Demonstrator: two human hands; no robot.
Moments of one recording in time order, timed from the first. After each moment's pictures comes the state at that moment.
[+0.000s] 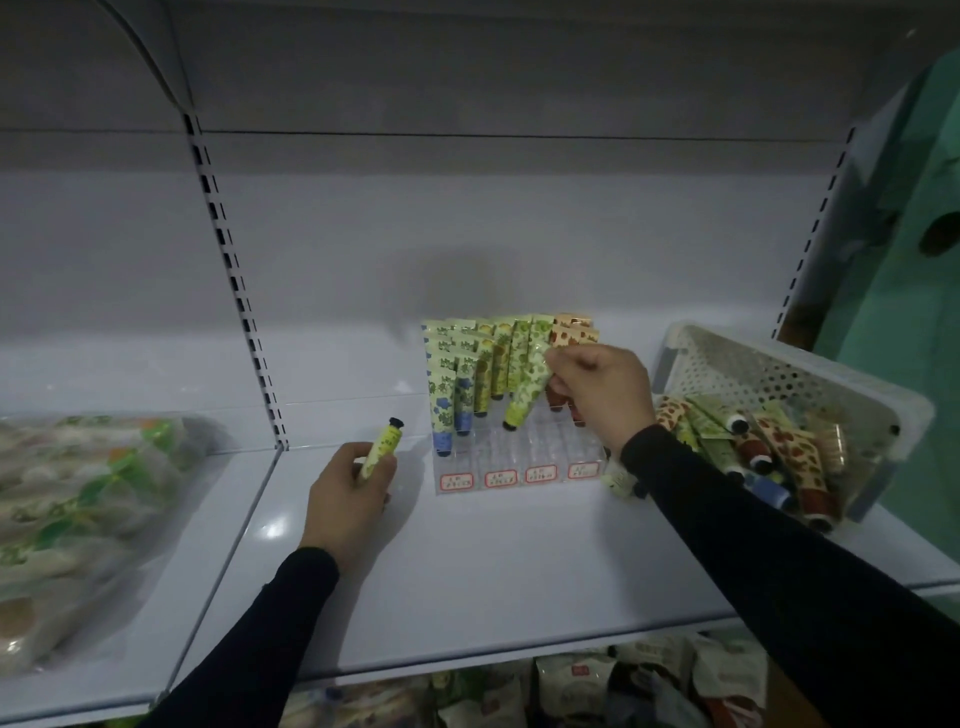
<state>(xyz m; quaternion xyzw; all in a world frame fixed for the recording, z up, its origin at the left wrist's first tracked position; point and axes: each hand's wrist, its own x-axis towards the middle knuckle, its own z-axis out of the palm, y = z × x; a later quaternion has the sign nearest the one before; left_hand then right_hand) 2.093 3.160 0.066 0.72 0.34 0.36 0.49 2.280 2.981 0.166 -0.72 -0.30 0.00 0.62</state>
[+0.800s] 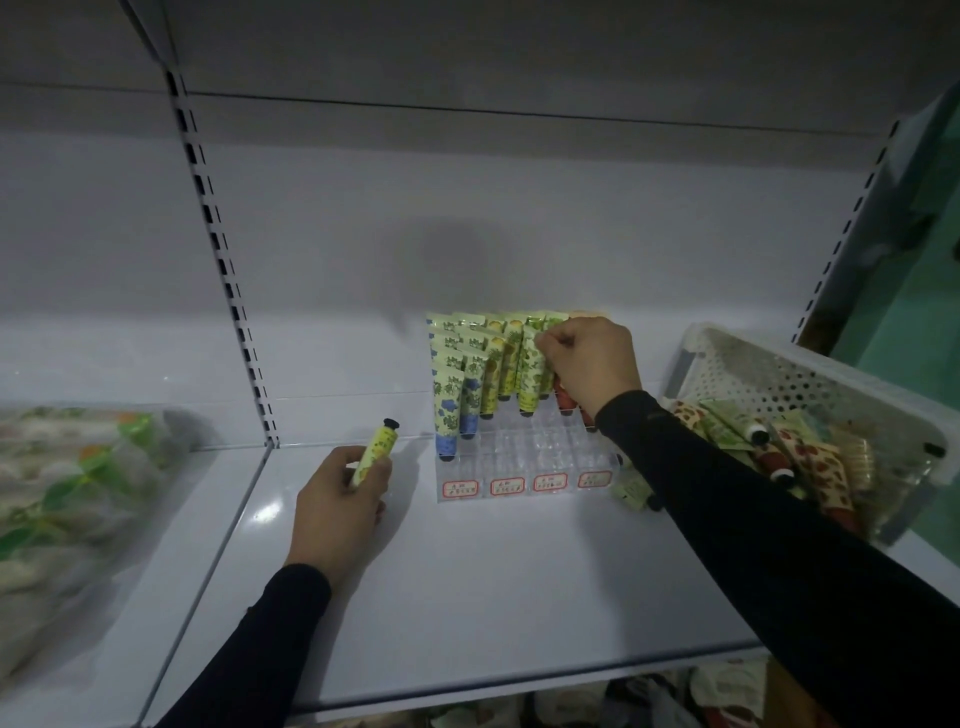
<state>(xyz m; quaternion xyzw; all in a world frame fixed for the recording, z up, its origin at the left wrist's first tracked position) 2.096 3.169 0.057 0.72 0.35 0.37 0.47 2.317 3.034 0.175 -0.82 -0.37 -0.17 0.41</state>
